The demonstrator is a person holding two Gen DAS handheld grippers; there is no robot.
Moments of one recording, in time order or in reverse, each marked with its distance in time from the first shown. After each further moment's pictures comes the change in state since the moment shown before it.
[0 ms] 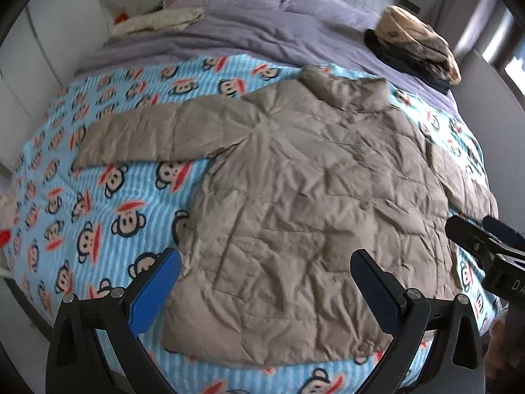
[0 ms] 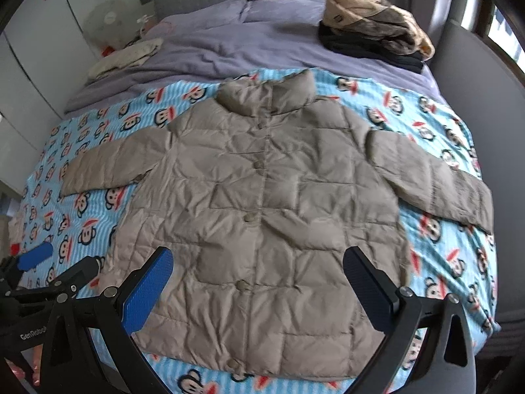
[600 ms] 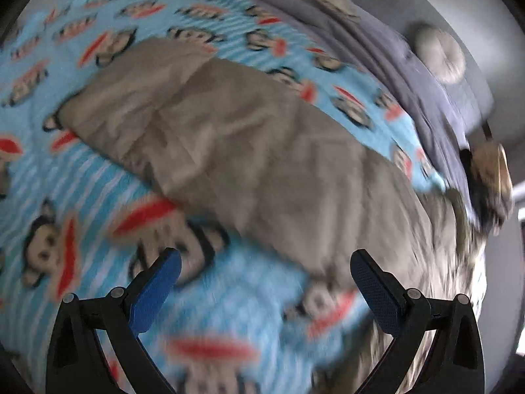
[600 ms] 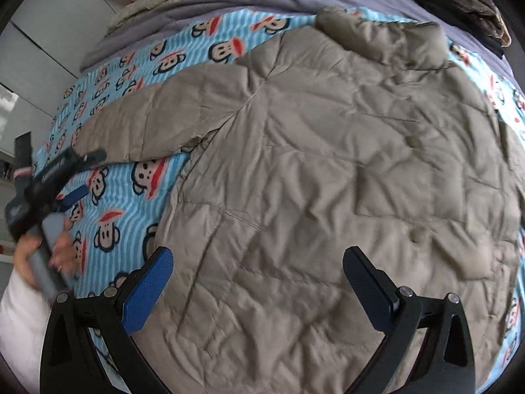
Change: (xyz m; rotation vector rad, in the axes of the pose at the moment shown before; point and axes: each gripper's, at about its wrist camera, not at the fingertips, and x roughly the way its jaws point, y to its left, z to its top) left arm 0.200 0.287 0.097 -0.521 -0.048 -0.136; right arm 0.161 0.139 0.021 -0.043 0.203 0.155
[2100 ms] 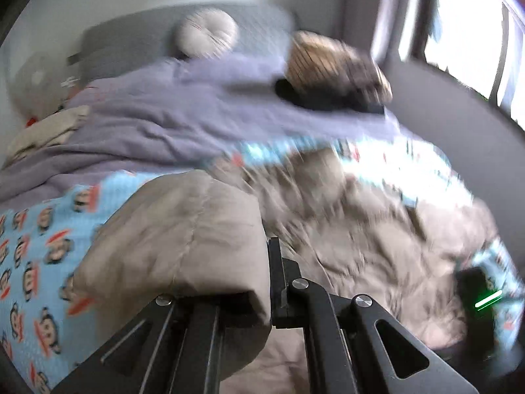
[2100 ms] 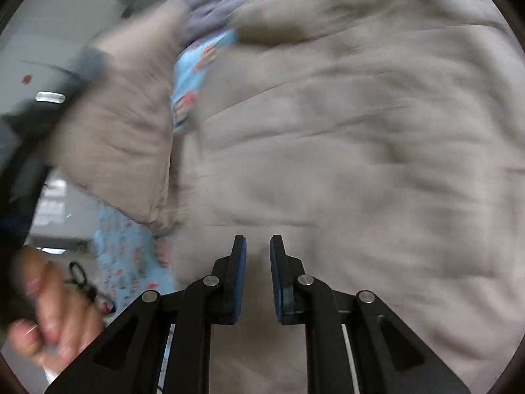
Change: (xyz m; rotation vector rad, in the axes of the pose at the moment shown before) left arm 0.006 -0.389 -0.150 0.953 -0.175 -0.177; right arm 0.036 -0.158 0.038 0.348 -0.039 0.328
